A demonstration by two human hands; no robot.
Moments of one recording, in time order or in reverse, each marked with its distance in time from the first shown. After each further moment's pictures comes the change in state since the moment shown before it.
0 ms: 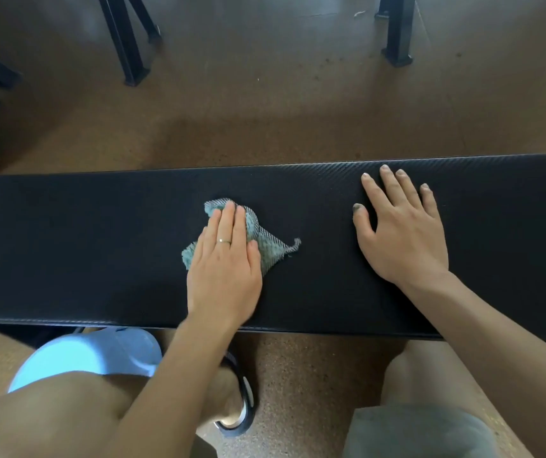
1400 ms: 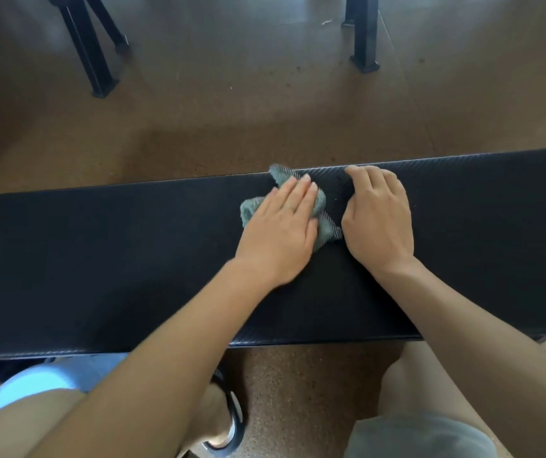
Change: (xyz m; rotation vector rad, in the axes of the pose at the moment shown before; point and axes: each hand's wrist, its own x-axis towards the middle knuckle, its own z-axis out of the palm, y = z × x) left_hand 0.070 0.085 0.006 0.034 -0.122 0.457; right_hand 0.024 0.003 0.009 0.130 0.310 -0.040
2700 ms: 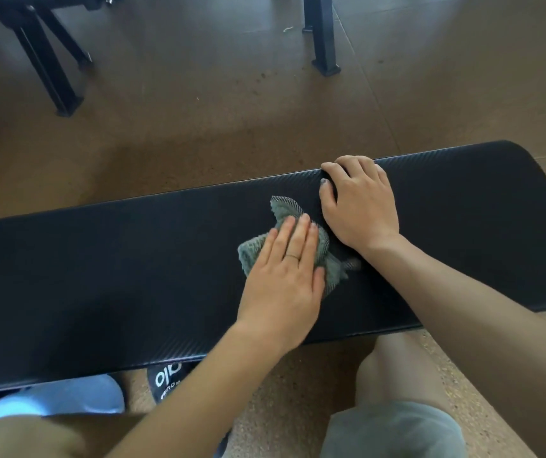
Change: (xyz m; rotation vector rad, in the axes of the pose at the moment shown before) left_hand -0.043 0.084 0.009 0.048 -0.061 0.035; right_hand 0.021 0.054 -0.014 -0.066 -0.059 0.008
